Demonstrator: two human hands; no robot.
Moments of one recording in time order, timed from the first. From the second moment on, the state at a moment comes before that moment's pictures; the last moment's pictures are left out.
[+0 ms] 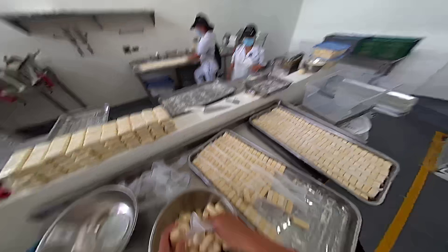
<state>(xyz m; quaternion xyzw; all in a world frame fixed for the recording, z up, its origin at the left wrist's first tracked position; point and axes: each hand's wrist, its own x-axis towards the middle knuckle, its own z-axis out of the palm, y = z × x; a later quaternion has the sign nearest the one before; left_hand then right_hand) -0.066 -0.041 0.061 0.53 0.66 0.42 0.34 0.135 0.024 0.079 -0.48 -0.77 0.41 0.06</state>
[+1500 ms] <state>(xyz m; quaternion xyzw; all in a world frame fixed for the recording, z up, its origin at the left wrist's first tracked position) -0.079 -0.009 0.053 0.47 0.63 0.47 0.40 0.327 0.069 -0.009 -0.69 -0.67 0.26 0.06</state>
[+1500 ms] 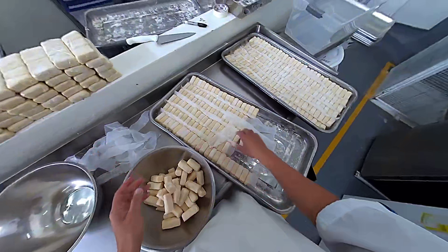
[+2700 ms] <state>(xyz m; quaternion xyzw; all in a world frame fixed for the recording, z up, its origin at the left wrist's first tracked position) -0.066 -0.044 0.051 0.48 0.66 0.44 0.37 0.114 0.021 0.058 -0.45 -0.66 0.57 0.20</state>
